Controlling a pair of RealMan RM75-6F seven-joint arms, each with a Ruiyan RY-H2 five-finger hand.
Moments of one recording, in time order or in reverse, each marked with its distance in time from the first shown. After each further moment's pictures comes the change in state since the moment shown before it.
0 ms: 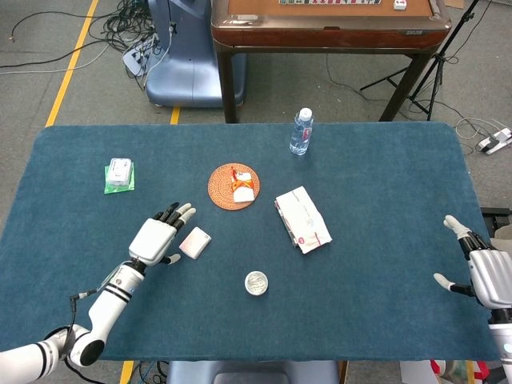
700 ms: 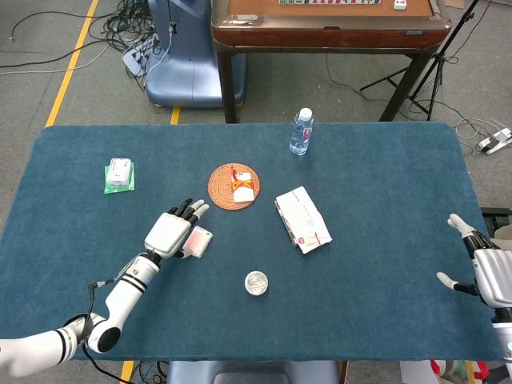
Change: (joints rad) left arm -0.092 -0.071 -0.019 0.068 -0.072 -0.062 0.028; right arm -0.001 0.006 0.004 0.012 0.010 -0.003 0.034
